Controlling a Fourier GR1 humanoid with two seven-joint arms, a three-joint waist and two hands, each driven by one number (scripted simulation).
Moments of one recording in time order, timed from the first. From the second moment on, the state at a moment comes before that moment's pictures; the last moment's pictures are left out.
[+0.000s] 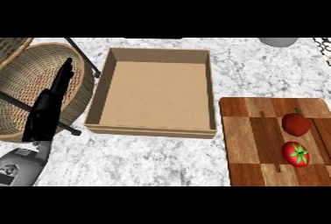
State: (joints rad) left arm -0.24 0.51 -0.27 -1.62 0.00 0.35 0.17; right arm 0.07 -0.81 -0.17 -1.30 0.26 0.25 -0.26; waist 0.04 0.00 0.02
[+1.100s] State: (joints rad) left arm -0.24 0.49 -0.26 -1.59 -0.01 0.34 0.17; right arm -0.19 -0.79 0.03 -1.16 0.40 0.42 -0.03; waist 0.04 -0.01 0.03
